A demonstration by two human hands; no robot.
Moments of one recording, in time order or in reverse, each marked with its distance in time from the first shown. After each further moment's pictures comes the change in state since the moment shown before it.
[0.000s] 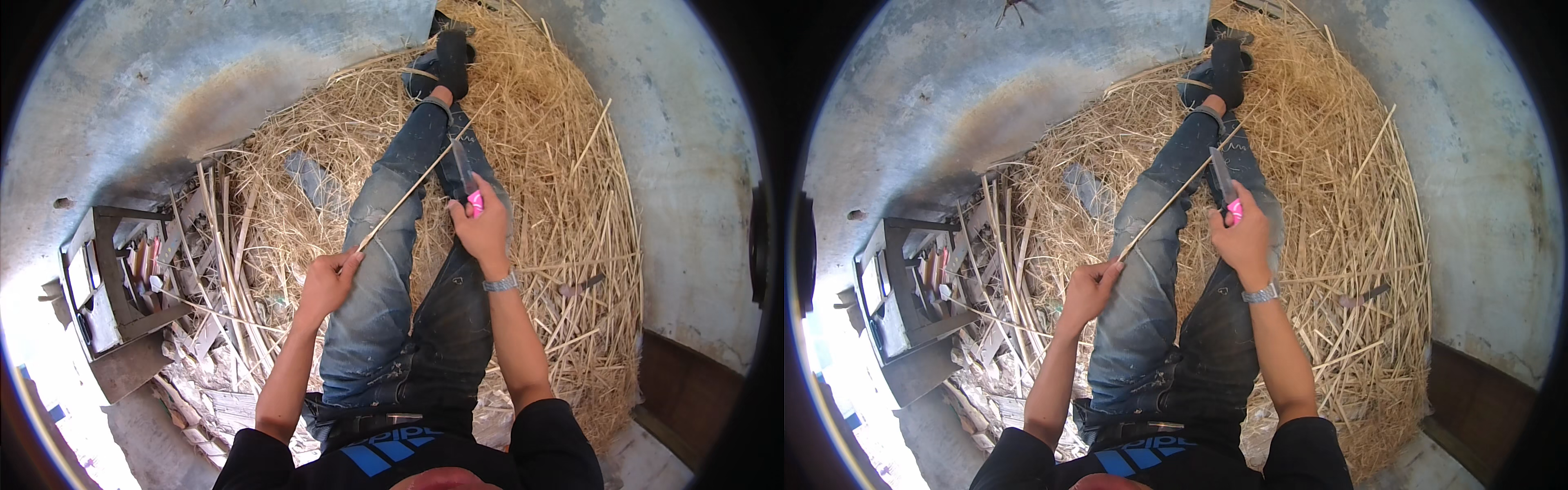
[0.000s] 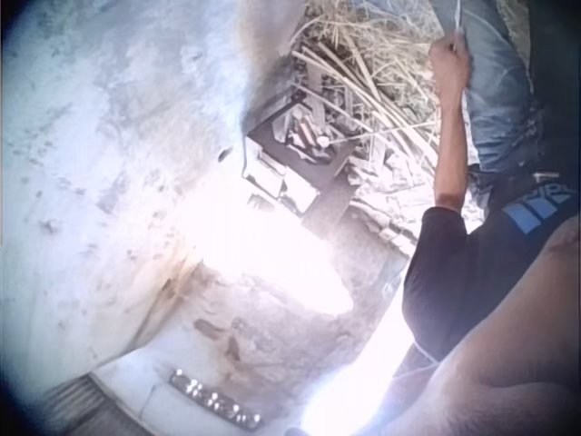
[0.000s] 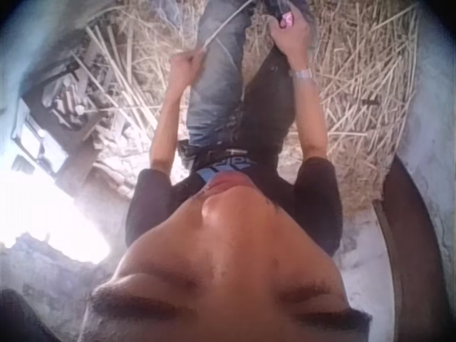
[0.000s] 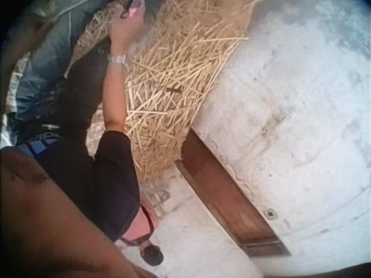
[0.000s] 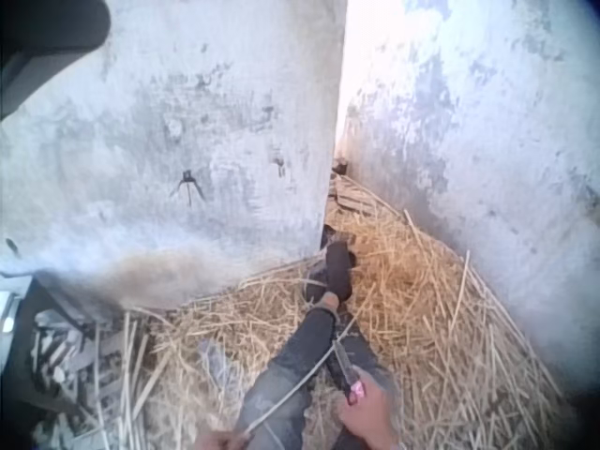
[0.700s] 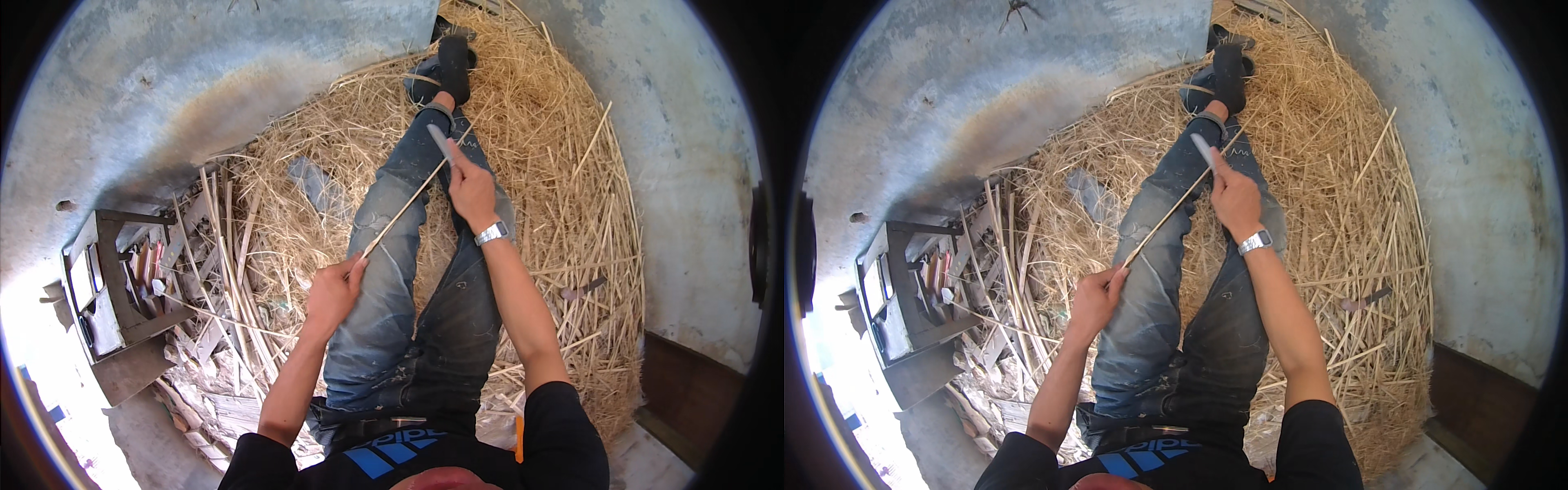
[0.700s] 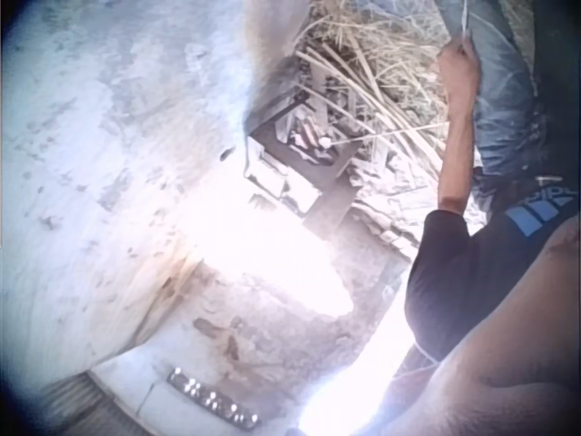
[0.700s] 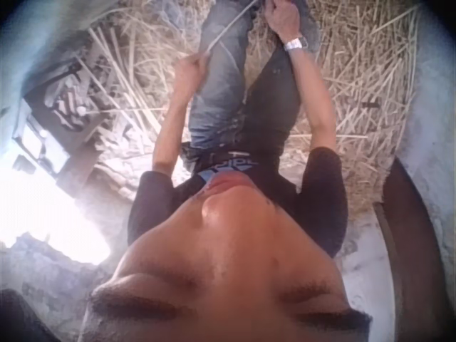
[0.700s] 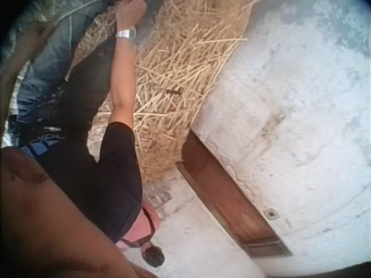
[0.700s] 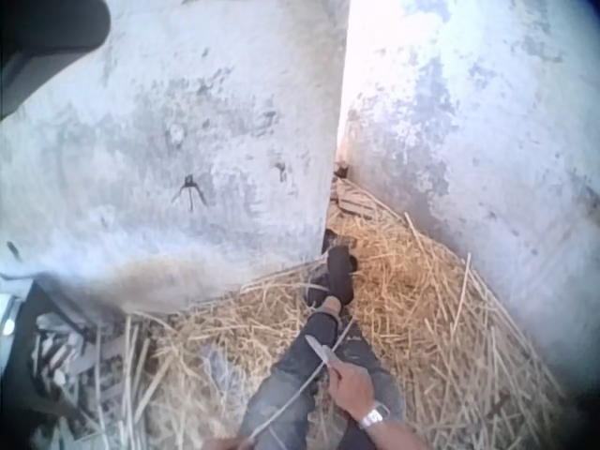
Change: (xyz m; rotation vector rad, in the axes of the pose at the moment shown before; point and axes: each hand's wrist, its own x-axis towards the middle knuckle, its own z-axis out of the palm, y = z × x) left_hand -0.007 -0.004 0.014 0.034 0.140 0.080; right_hand 0.074 0.040 0.049 -0.243 0.058 -0.337
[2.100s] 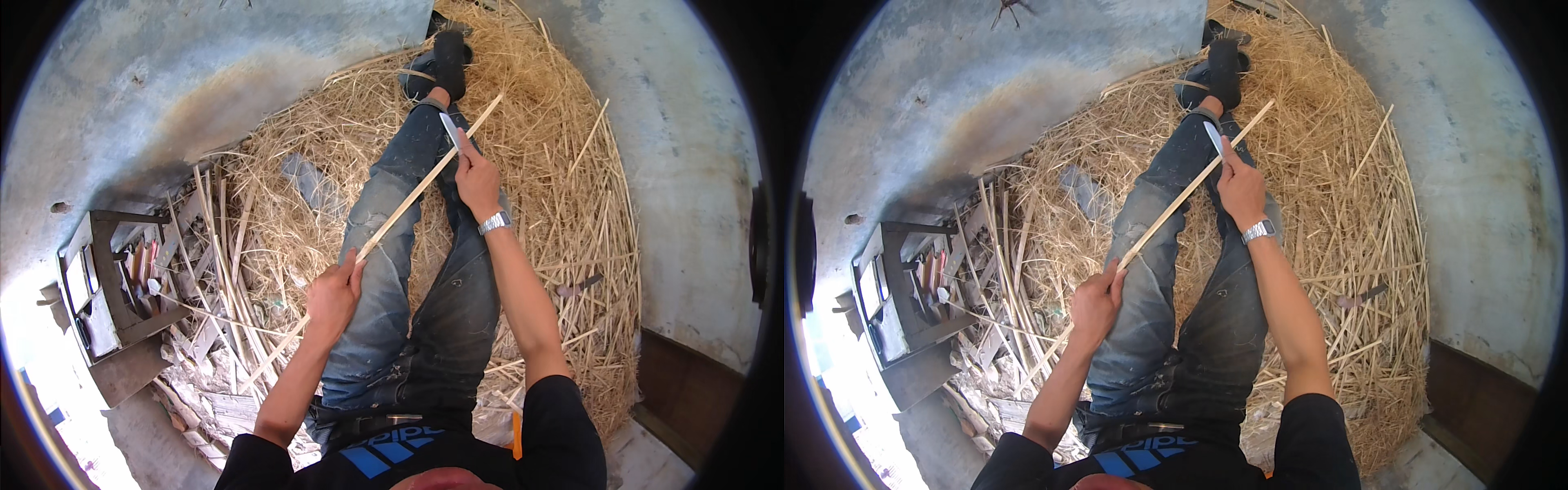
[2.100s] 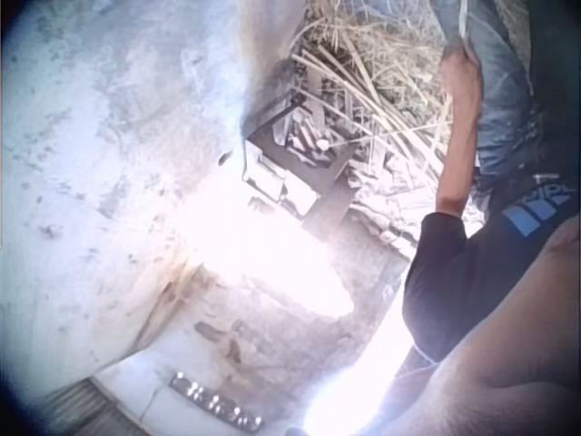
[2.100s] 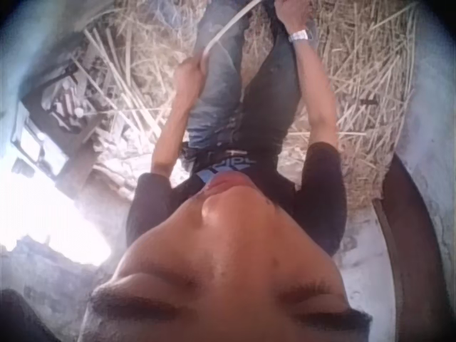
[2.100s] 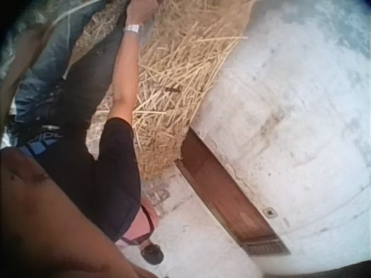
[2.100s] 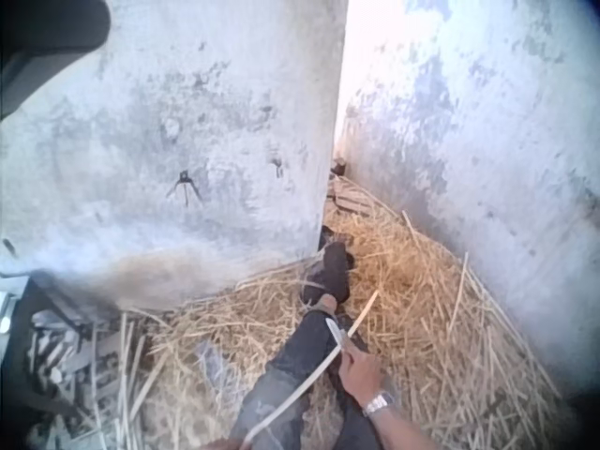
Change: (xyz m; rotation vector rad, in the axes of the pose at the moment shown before) left_hand -0.010 -0.004 0.020 0.285 0.149 0.143; right_hand 0.009 0.004 -0.012 -0.050 -0.079 0.076
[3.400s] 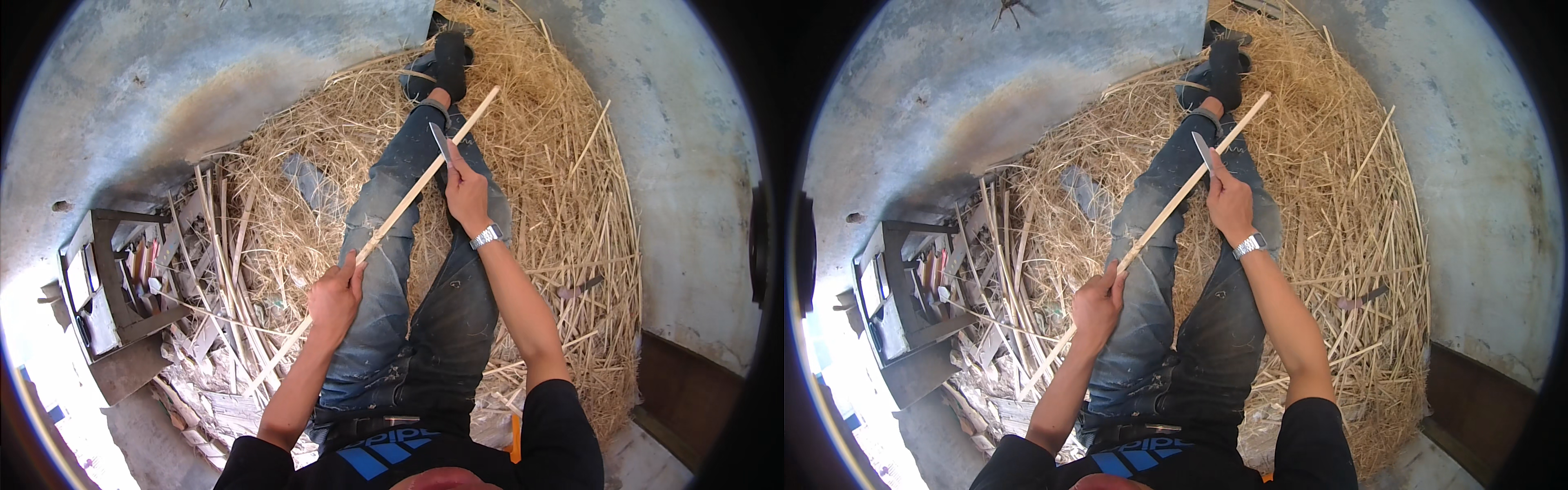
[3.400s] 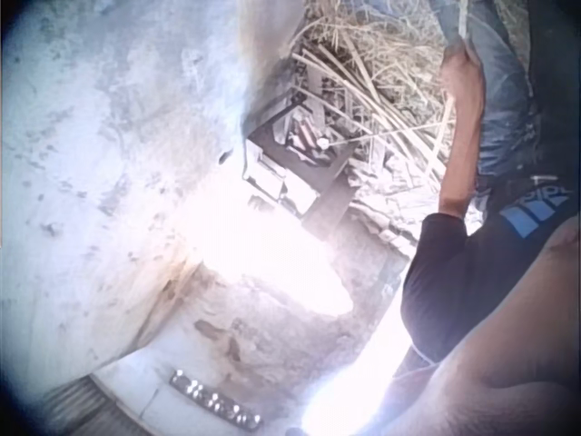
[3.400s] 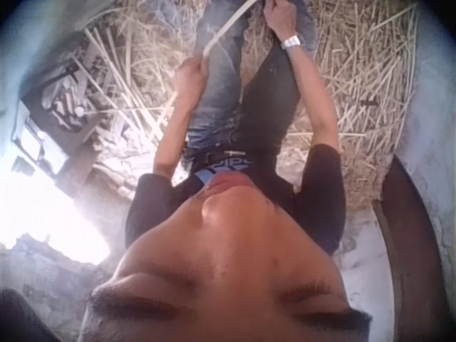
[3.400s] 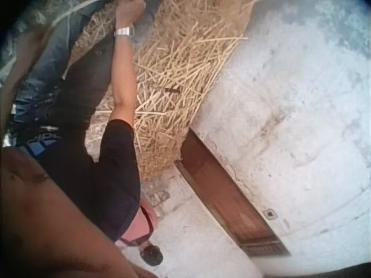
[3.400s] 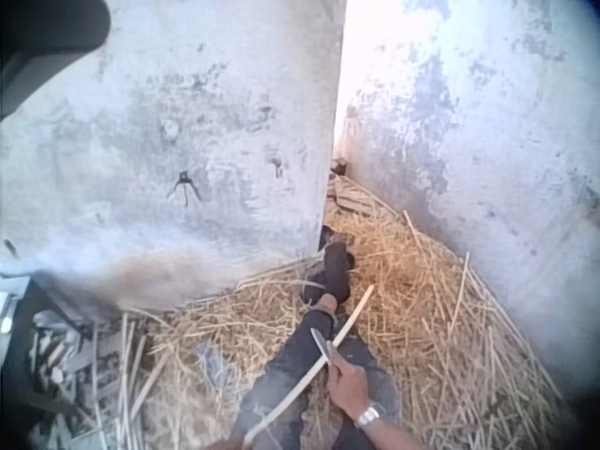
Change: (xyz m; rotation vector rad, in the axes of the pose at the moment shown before) left_hand -0.006 -0.004 0.010 0.007 0.075 0.027; right_hand -0.014 -0.015 0.001 0.135 -0.062 0.070
